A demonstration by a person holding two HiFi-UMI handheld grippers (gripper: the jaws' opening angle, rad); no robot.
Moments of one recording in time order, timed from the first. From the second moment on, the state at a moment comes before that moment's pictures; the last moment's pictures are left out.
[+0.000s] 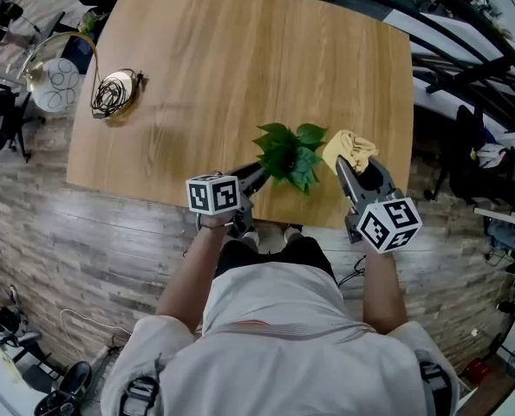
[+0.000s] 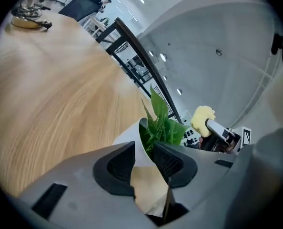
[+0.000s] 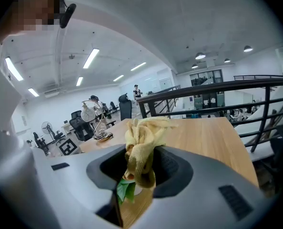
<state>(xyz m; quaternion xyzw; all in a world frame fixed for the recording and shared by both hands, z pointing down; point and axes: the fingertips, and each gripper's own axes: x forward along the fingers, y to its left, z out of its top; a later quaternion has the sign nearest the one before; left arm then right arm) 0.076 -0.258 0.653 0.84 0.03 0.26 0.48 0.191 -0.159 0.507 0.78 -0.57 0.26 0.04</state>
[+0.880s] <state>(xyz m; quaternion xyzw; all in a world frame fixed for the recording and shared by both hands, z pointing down) 0.087 -0.252 0.660 0.79 0.01 0.24 0.56 0.178 -0.260 0.575 0.66 -0.66 0.30 0.21</state>
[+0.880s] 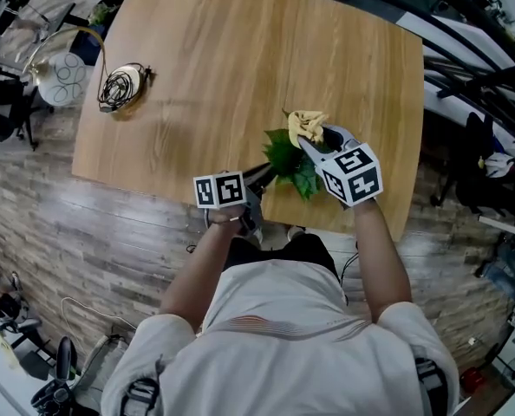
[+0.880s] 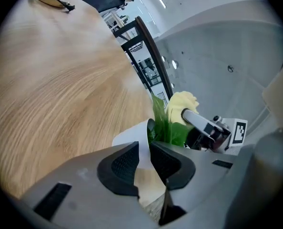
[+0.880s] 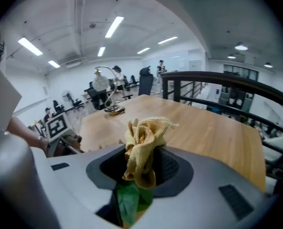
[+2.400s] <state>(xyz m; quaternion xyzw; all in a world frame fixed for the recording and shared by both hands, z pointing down) 0.081 -0.251 0.664 0.78 -0.04 0.21 0.59 0.236 -0.168 0.594 0.76 -0.53 0.36 0.11</state>
